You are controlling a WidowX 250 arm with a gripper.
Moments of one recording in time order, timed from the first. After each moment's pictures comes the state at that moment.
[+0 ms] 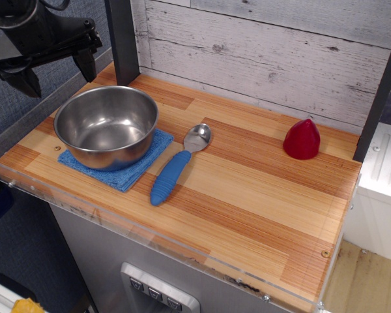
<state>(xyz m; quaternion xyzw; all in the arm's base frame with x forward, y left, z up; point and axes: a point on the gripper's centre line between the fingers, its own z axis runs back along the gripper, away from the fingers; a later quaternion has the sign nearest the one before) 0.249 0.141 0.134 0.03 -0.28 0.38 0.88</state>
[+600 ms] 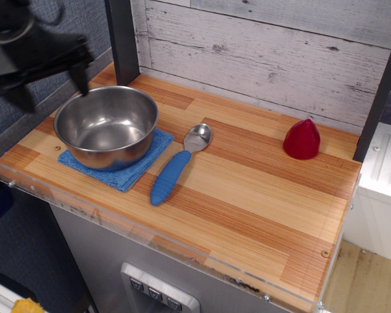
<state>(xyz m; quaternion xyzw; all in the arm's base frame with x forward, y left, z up) 0.237 0.159 0.112 0.02 -0.24 0.42 0.88</state>
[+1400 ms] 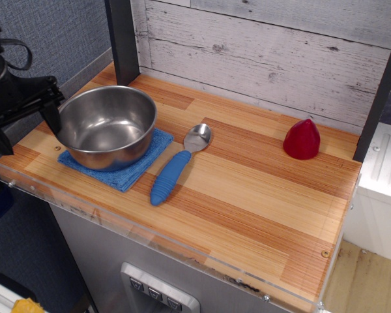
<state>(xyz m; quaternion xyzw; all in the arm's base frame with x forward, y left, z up) 0.221 0.184 0.063 0.02 -0.19 0.48 0.86</state>
